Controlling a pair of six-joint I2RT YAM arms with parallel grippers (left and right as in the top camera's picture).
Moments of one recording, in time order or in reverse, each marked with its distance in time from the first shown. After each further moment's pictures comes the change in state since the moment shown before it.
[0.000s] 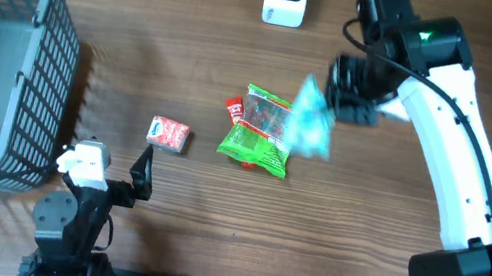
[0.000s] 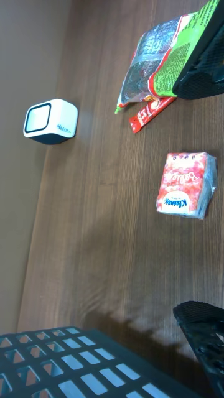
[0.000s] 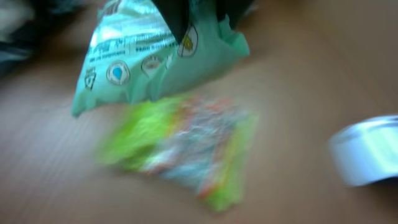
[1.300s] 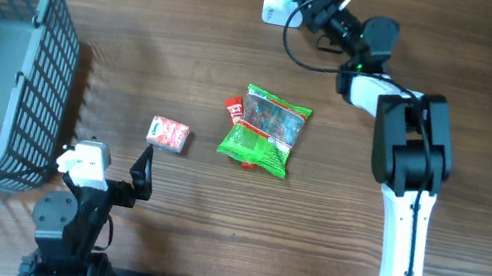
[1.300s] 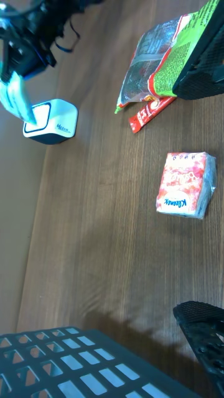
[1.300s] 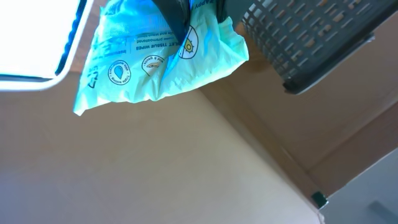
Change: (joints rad) left arm 0.000 0.001 0.000 0.000 0.000 0.000; right arm -0.152 0.779 -0.199 2.623 -0.555 -0.901
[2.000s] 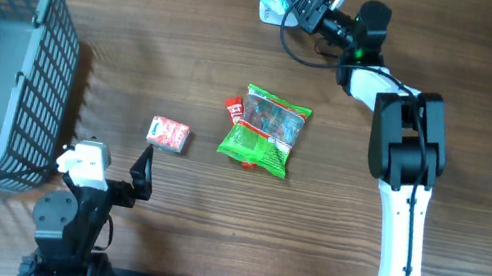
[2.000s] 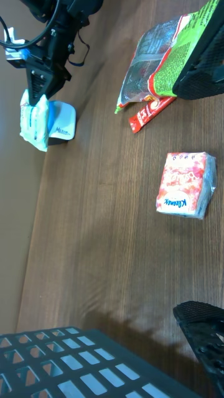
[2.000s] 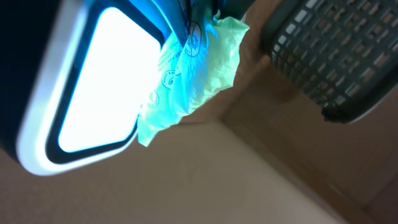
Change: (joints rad) left arm 0.000 0.000 0.000 0.000 0.000 0.000; right arm -0.018 0.074 0.145 -0.401 -0.085 -0.201
